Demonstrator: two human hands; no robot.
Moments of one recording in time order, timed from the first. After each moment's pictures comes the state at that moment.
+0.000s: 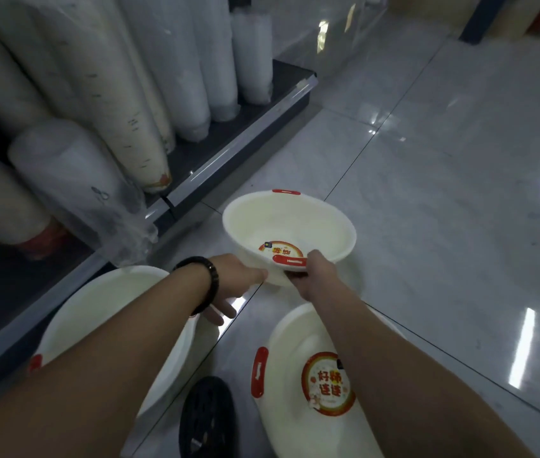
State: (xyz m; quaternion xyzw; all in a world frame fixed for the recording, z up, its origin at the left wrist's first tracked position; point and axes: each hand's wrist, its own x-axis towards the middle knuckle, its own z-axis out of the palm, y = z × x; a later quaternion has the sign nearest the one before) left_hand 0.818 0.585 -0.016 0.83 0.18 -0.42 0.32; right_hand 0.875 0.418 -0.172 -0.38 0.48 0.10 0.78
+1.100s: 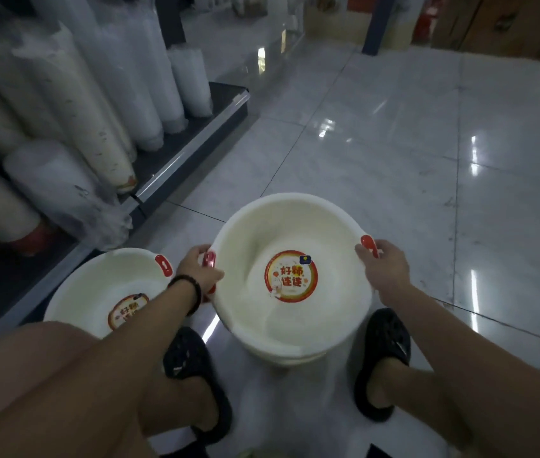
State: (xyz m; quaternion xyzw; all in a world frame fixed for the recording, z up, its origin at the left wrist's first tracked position) left_hand 0.646 0.549 -0.048 0.81 0.23 -0.16 0.52; right_hand 0.587 0.204 -0.067 -0.79 0.35 -0.07 0.50
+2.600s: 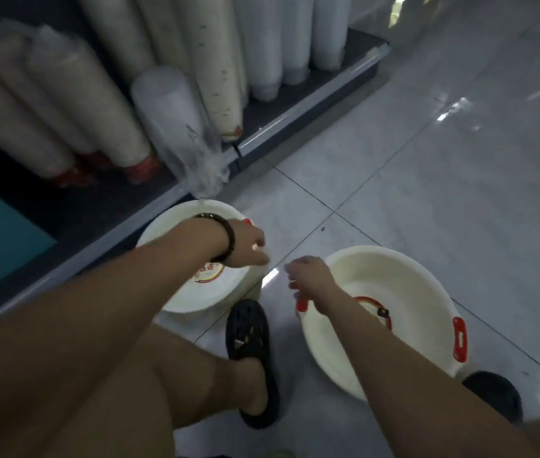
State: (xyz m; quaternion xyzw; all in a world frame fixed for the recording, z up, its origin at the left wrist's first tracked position) left_hand 0.699 0.659 0.015 0.92 -0.04 -0.39 0.00; right_hand 0.692 0.493 -0.142 -0.77 0.16 0.33 0.52
